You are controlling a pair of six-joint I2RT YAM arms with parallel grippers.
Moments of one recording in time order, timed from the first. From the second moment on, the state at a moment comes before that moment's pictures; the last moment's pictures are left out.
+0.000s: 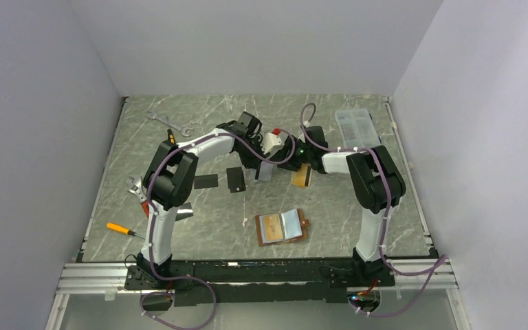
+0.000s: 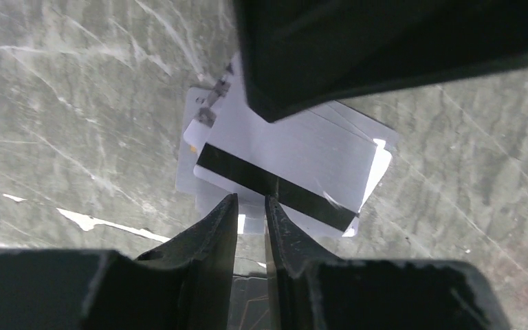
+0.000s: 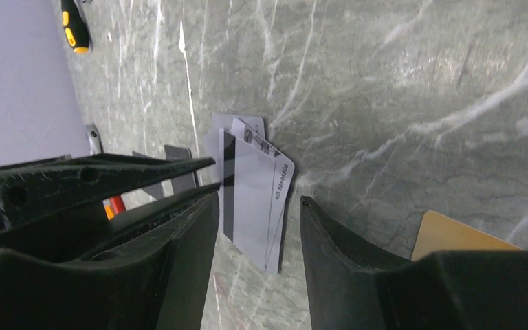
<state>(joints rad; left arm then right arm) -0.56 2.12 1.58 -0.54 0.35 0.63 0.35 1.96 1.03 0.22 -0.46 0.82</state>
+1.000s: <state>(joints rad) -0.59 2.14 1.61 -0.56 0.29 0.63 0.34 1.96 0.87 0.47 -0.54 0.96</state>
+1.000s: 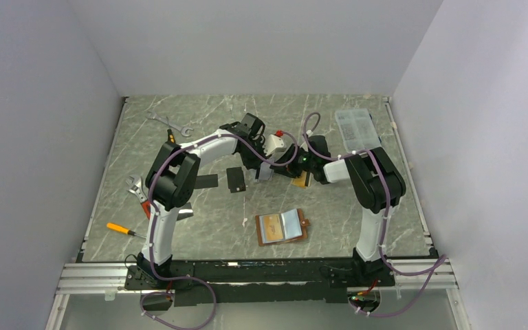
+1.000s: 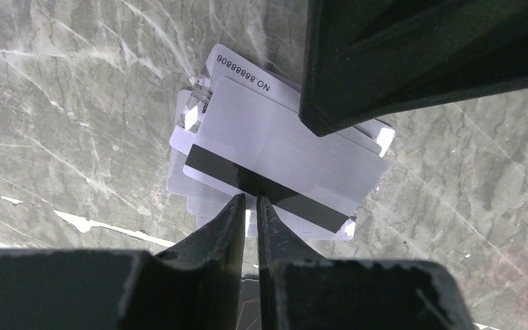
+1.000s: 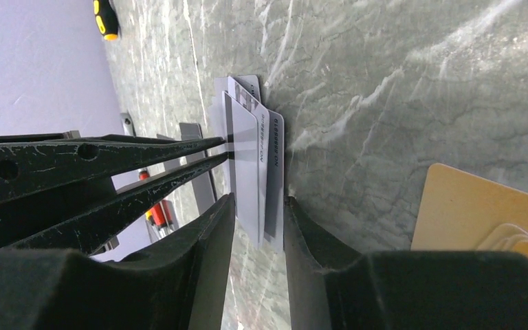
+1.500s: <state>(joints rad) -0.59 2.14 1.61 -0.56 0.30 0.63 0.34 1.96 0.90 0.48 -0.56 0.98</state>
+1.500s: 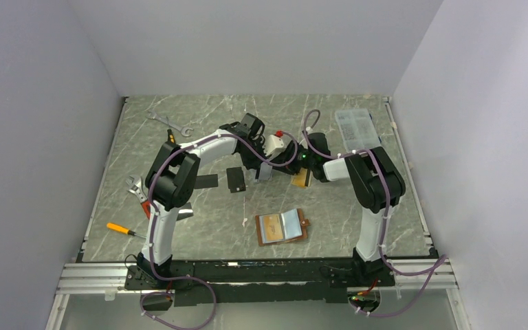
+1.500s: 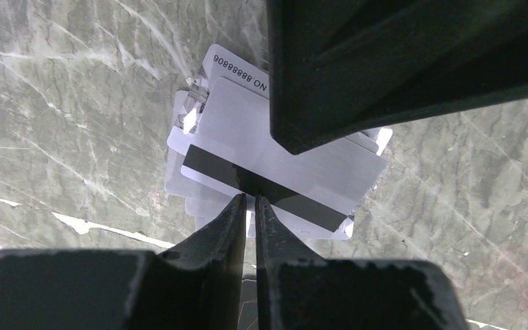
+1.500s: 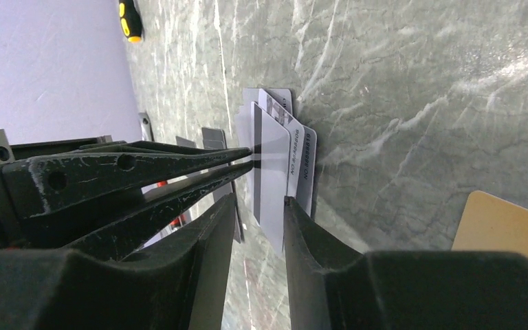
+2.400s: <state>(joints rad) -0.58 2.13 1.60 -0.57 0.37 0.64 0.36 2.04 0.90 0.57 -0.60 1.04</state>
